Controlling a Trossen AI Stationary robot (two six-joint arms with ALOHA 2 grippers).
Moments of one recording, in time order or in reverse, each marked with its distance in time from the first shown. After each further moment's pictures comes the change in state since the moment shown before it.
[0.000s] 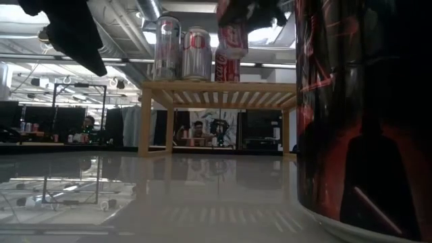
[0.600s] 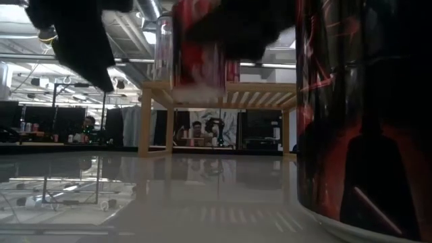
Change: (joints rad) left arm 0.043 0.094 0.000 0.087 0.059 -0.030; right arm 0.273 0.232 -0.329 0.639 -0.353 -0.138
